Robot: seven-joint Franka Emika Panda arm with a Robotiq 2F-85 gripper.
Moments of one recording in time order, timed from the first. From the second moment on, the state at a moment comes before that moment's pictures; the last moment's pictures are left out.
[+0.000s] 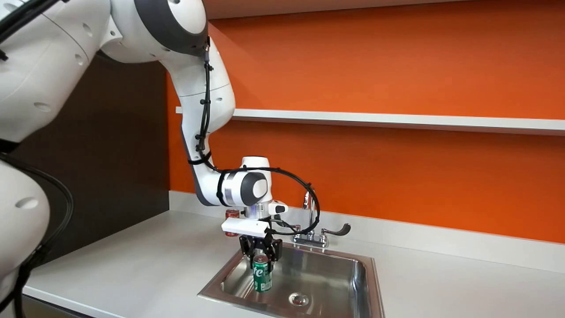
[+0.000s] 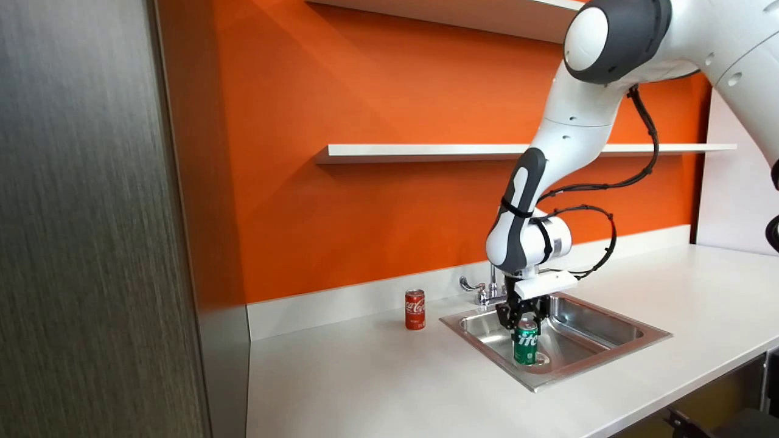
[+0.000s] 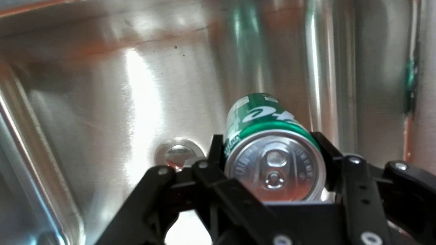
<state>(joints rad) -0.03 0.53 -0.17 -2.19 -0.09 2.72 0.00</state>
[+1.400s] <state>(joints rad) 0.08 0.23 -0.04 -2.34 -0.14 2.51 0.05</state>
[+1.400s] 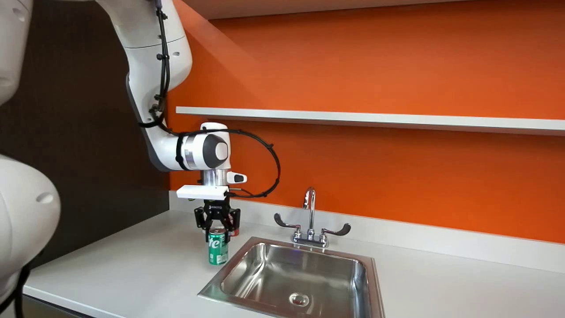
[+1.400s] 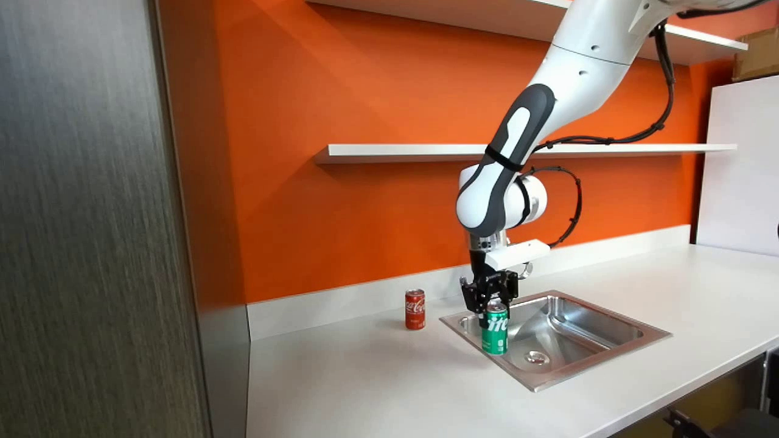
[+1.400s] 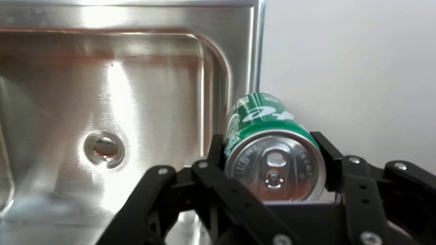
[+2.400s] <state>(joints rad) 0.17 0.30 0.02 -2.34 -0.20 2.51 0.05</state>
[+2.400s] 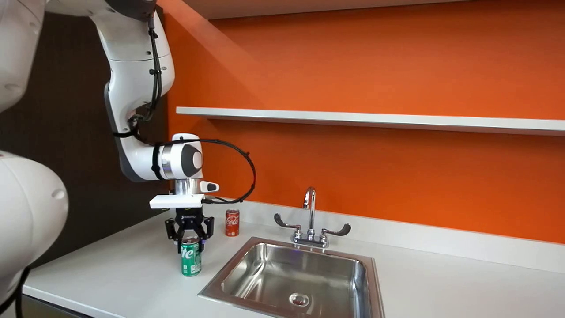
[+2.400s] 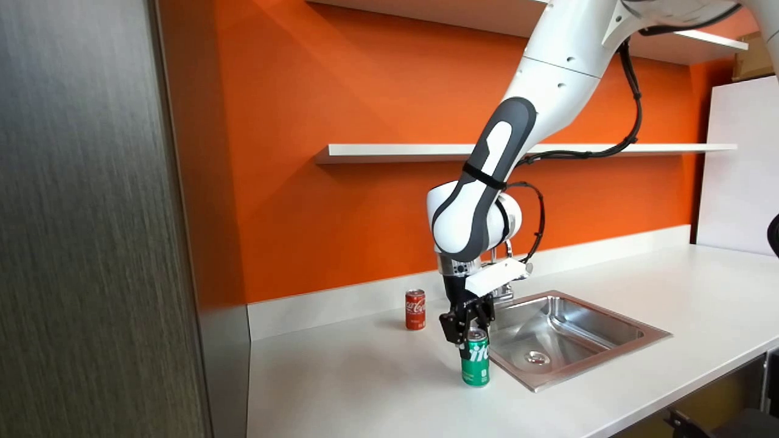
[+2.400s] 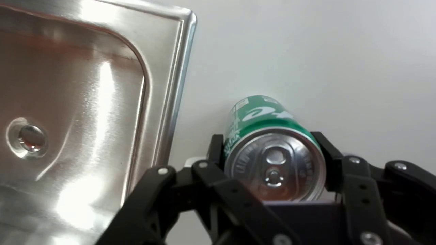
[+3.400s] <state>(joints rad) 0.18 0.17 0.03 -2.36 -0.20 2.47 0.08</state>
